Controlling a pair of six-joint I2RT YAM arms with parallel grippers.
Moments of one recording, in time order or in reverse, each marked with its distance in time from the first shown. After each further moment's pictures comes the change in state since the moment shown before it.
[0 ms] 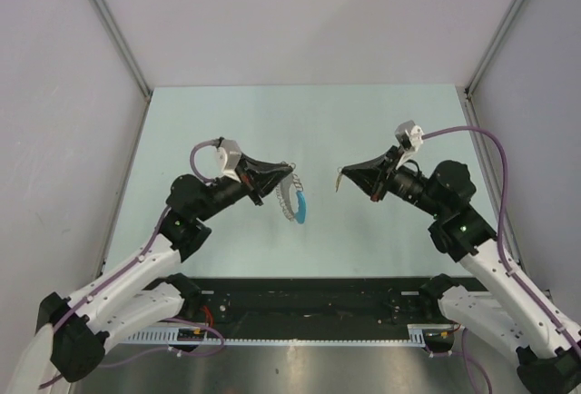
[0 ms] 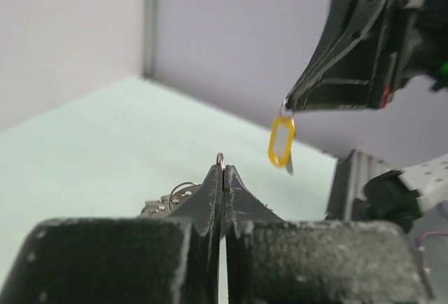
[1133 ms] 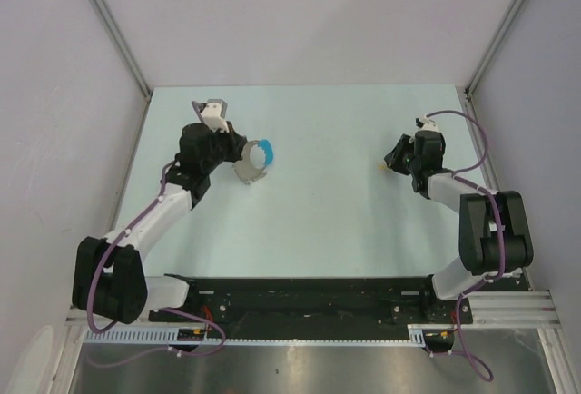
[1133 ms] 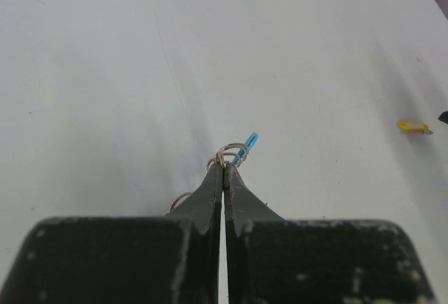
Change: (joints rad) left arm 0.384 0.416 0.232 -0.406 -0.304 0.056; right arm -0.475 0.822 -0.003 0.180 0.371 0.088
